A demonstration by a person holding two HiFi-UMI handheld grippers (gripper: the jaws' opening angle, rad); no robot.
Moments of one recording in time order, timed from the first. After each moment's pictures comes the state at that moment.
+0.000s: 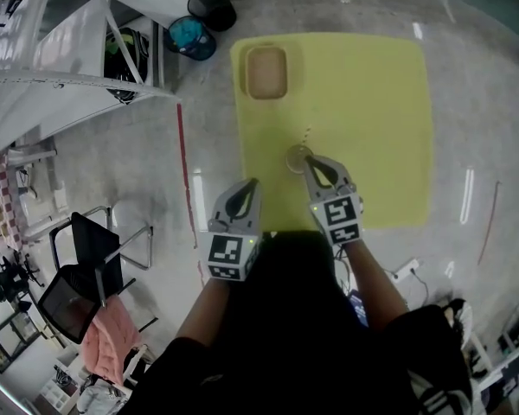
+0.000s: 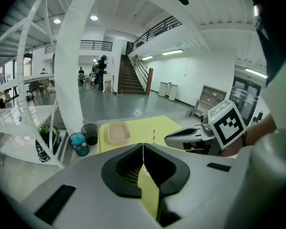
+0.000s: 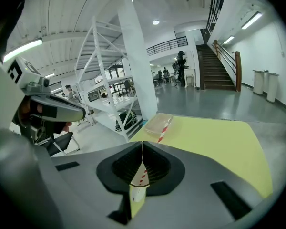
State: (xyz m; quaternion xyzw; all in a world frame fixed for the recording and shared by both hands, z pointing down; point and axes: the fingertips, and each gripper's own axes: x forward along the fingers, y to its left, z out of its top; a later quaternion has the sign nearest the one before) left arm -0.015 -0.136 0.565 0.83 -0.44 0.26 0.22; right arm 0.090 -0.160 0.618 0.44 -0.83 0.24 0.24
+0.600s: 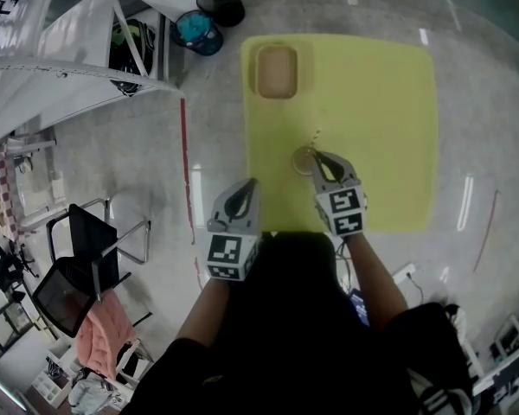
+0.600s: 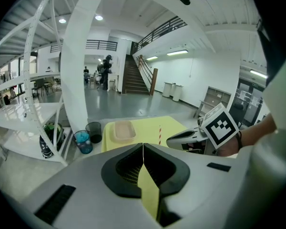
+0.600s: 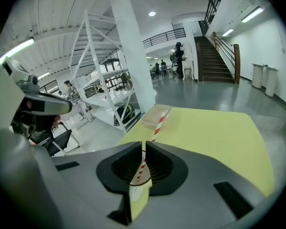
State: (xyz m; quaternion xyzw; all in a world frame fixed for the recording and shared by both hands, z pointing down) left arm -0.039 -0.137 0.569 0.82 -0.47 0.25 0.23; right arm 0.087 -0.168 0.647 0.44 -0.81 0.27 0.27
